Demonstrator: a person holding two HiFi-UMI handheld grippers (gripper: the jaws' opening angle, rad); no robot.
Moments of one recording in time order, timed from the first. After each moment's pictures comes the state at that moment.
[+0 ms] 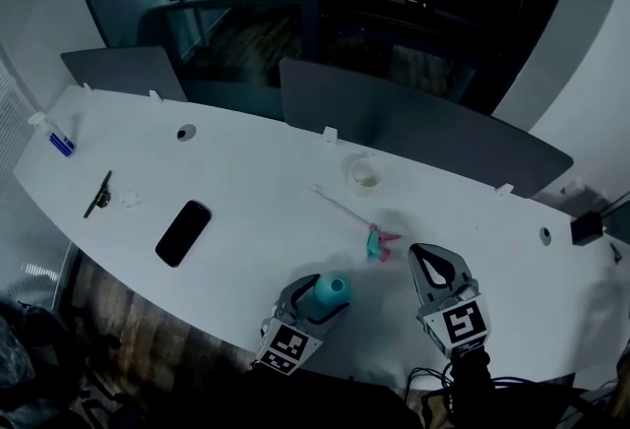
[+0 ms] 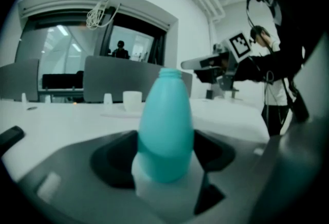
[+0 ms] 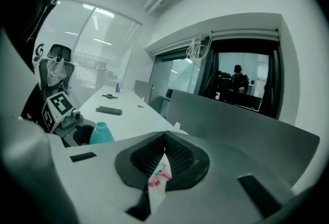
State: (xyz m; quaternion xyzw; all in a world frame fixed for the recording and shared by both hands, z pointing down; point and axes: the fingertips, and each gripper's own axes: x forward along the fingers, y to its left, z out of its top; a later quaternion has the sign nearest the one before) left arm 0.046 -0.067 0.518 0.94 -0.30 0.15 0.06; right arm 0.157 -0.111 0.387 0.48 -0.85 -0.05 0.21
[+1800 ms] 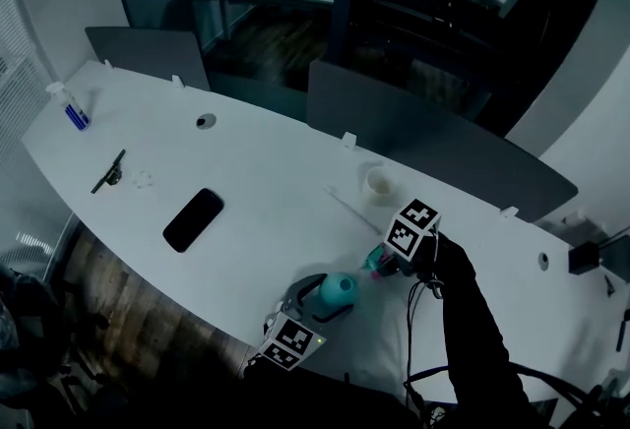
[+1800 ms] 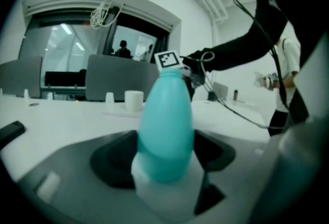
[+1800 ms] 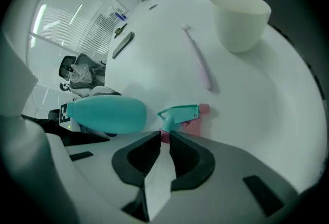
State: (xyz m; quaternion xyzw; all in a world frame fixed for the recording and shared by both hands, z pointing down) left arm 0.045 -0.067 0.518 0.94 -0.31 0.15 0.08; right arm 0.125 -0.123 0.555 0.13 -0.70 0.43 0.56
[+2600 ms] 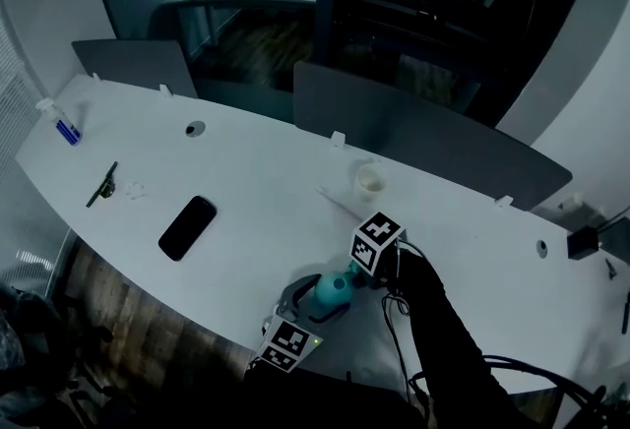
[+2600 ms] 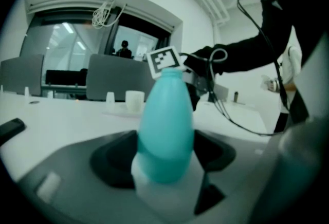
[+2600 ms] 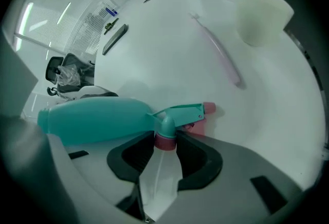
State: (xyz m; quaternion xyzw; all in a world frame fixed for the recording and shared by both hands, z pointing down) left arm 0.044 -0.068 0.519 0.94 -0.31 0.14 0.08; right arm 0.089 -0.100 0.577 0.18 -0.67 0.43 0.58
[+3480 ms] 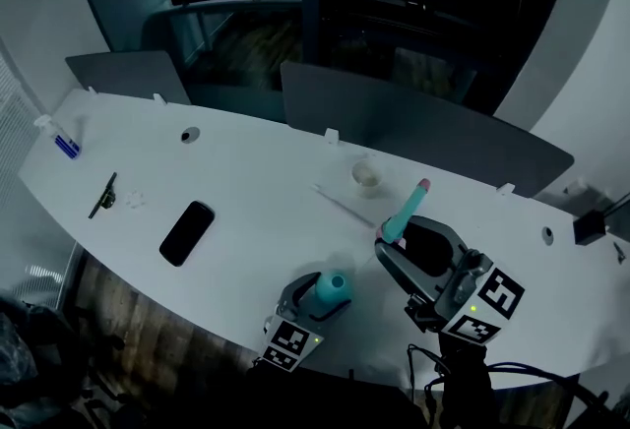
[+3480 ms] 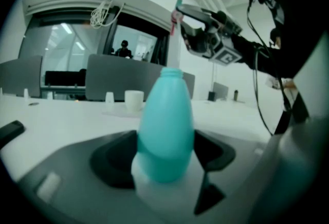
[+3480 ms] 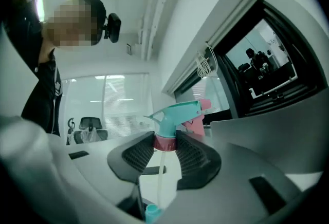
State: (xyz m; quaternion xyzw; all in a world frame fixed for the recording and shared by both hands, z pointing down) left arm 0.049 -0.070 0.518 0.94 -0.31 0.14 0.08; right arm 0.083 -0.101 0.264 0.30 -0.95 0.06 -0.06
